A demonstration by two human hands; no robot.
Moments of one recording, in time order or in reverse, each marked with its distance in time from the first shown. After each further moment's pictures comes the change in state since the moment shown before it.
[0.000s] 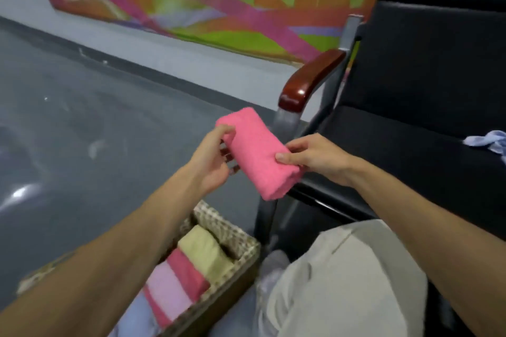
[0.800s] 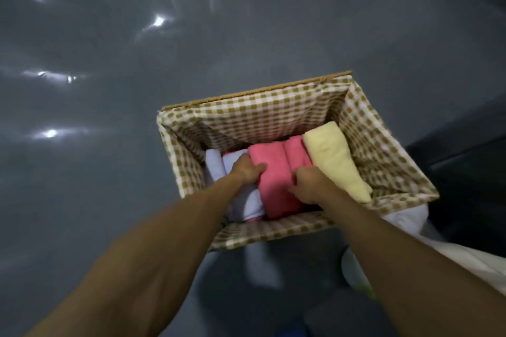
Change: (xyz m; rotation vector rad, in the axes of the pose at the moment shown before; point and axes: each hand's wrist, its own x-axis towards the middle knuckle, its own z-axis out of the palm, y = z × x) left_hand -0.007 -0.242 -0.337 0.737 0.541 -0.429; right_hand 0.088 0.162 0.376 -0.779 -0.671 0.113
